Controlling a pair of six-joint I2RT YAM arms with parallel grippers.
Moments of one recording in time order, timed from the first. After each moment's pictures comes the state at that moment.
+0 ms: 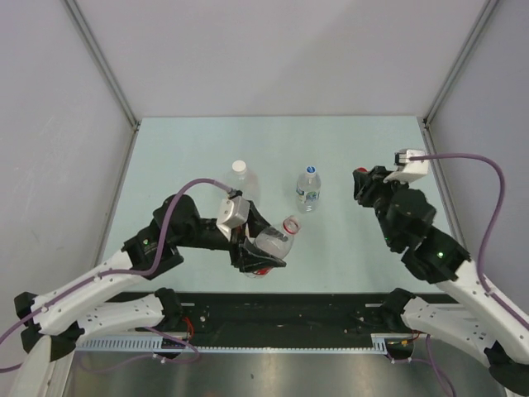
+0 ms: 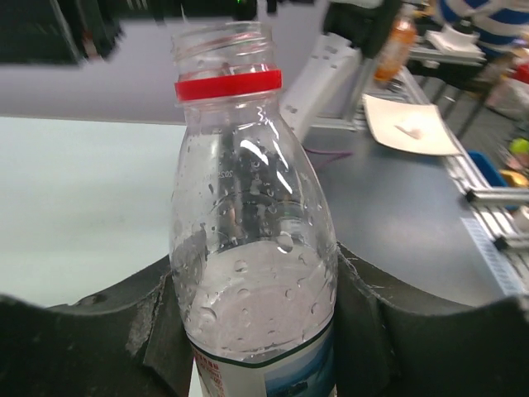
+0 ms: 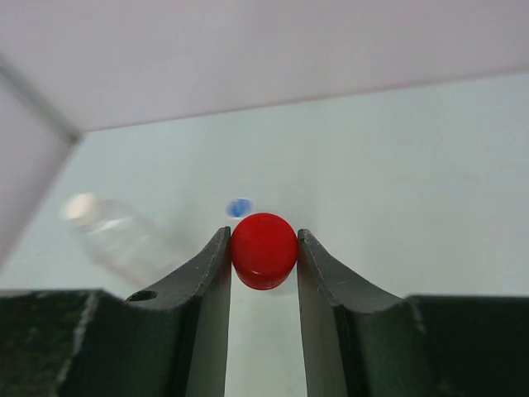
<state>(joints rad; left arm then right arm) -1.01 0.86 0.96 -0.09 0.71 -0.16 0.80 0.72 1.03 -0.31 0.55 0.33</state>
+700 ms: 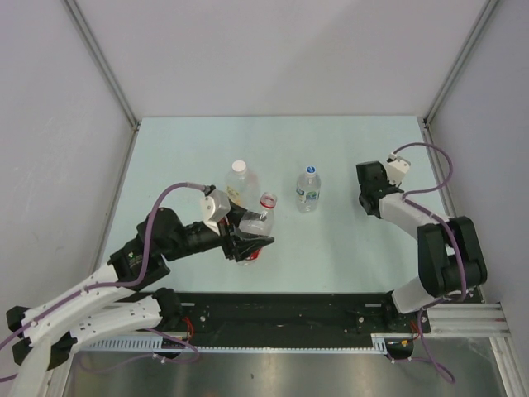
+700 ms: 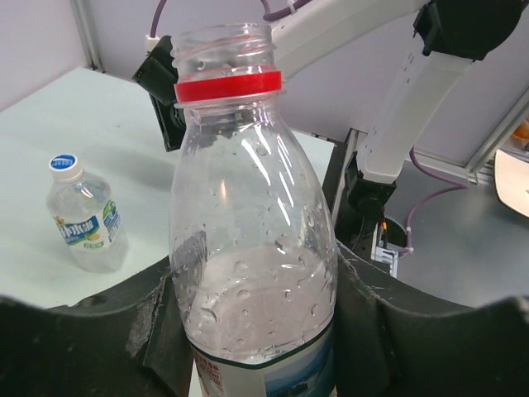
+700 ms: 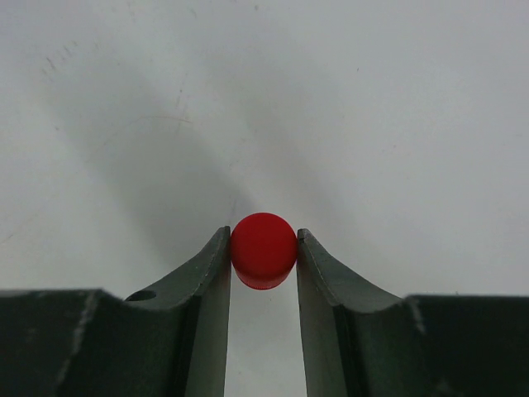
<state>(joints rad) -1.01 0.70 0.86 -0.12 0.26 -0.15 0.24 1.49 0.85 -0.20 0.67 0.68</state>
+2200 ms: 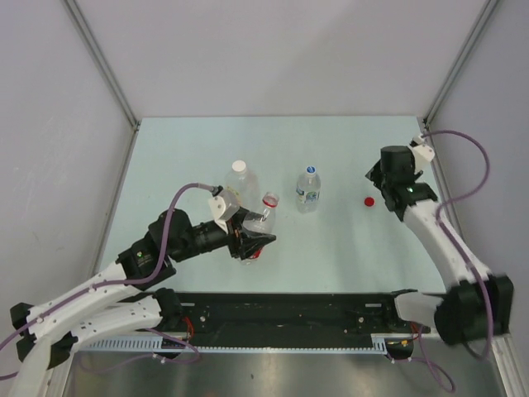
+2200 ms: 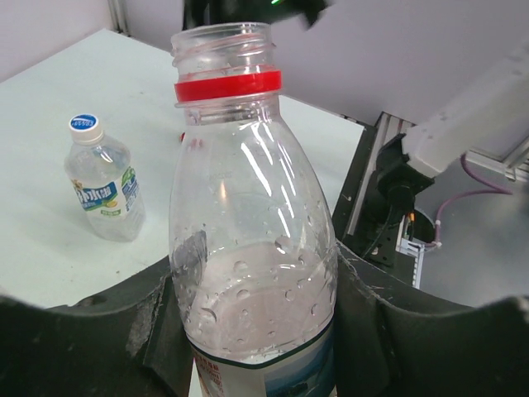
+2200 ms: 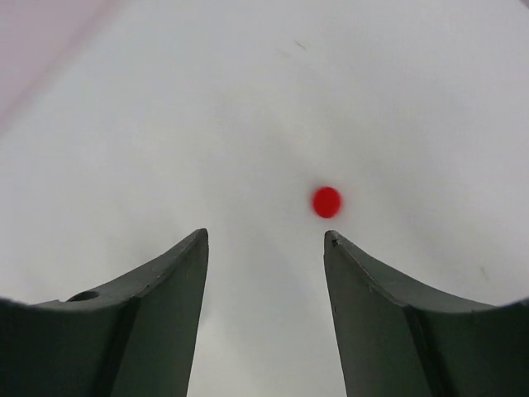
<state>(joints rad) -1.01 0.71 0.81 -0.13 0.18 -0.16 0.19 1.30 1.00 -0.44 0.47 0.72</state>
